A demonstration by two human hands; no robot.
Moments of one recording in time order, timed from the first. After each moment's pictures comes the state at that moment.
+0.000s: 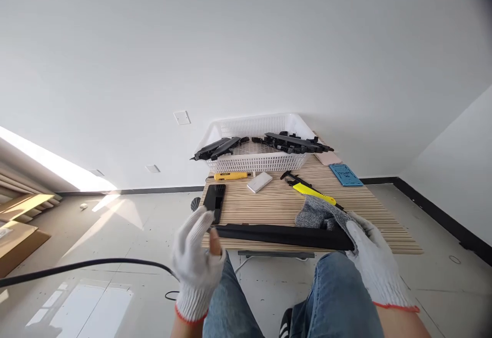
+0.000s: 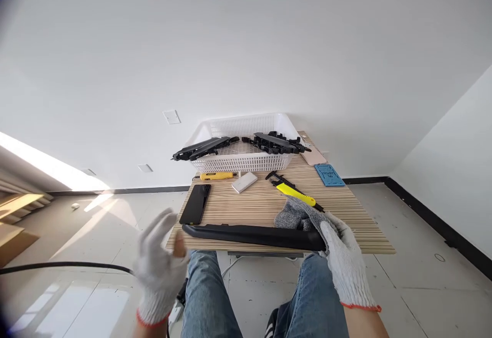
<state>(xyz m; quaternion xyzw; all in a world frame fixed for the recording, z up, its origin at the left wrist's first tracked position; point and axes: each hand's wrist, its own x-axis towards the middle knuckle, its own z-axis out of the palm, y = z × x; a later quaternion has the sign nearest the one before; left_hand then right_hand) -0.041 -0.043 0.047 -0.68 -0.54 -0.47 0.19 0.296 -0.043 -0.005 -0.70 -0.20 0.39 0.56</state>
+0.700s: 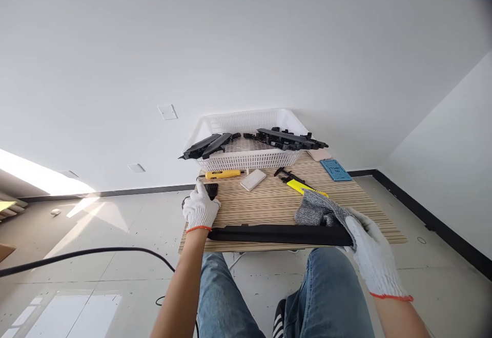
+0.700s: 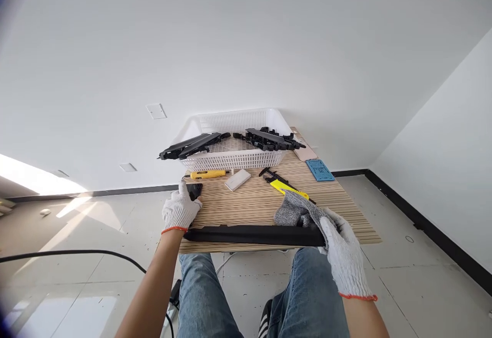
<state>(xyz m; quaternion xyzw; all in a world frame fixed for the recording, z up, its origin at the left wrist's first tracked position) -0.036 0.089 0.042 -0.59 -0.81 -0.04 -0.01 0.308 -0.047 -0.016 -0.73 -0.22 0.33 0.56</state>
